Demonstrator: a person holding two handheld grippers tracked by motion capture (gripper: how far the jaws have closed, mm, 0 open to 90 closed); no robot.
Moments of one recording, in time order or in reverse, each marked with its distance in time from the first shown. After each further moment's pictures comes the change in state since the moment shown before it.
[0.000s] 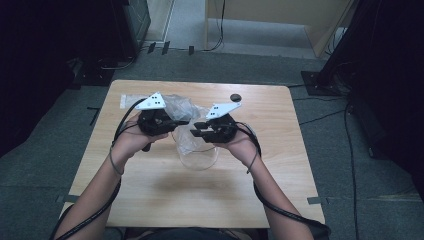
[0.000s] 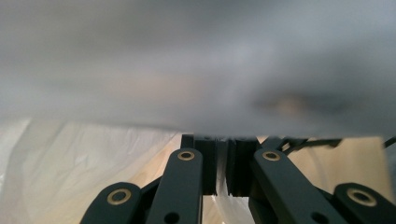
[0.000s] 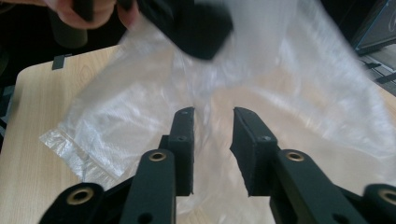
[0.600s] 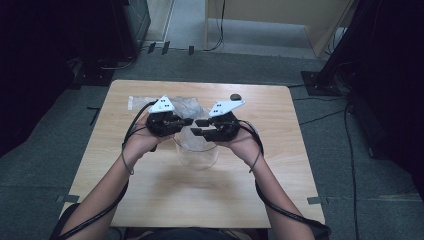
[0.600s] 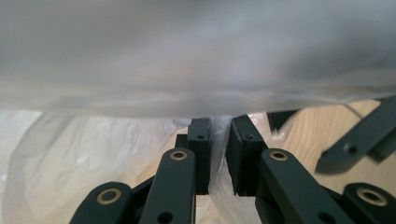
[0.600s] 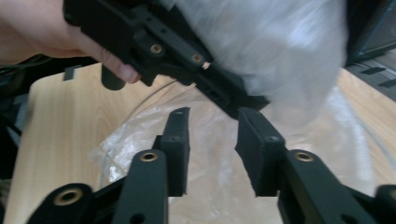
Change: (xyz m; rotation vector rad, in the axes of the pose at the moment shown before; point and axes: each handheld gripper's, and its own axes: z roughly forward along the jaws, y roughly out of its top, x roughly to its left) left arm 0.008 -0.015 0.026 0.032 0.092 -0.015; right arm -0.001 0.006 -0.011 -0.031 0.007 0.020
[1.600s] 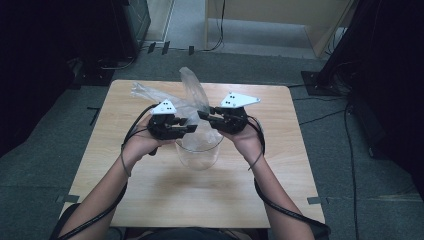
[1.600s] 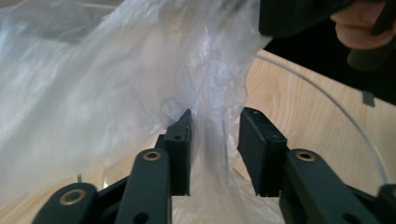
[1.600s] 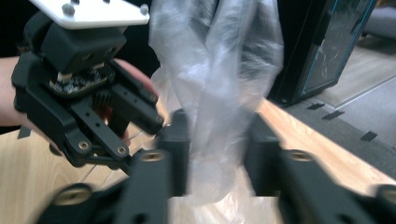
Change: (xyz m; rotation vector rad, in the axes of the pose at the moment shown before) left arm -0.007 -0.001 -0.001 0.039 -0.075 -0.036; right arm -0.008 0.008 -0.020 -0.185 -0.141 0.031
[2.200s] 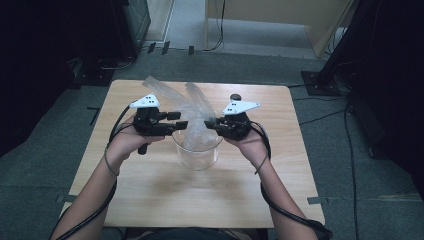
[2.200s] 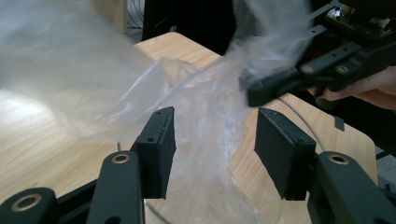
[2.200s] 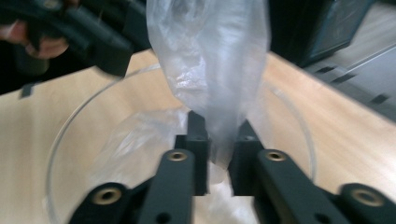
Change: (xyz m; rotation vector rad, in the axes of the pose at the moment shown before) left arm 0.014 0.002 -0.037 -0.063 -0.056 -0.109; right arm -0.008 -0.027 -0.003 0.143 0.036 0.014
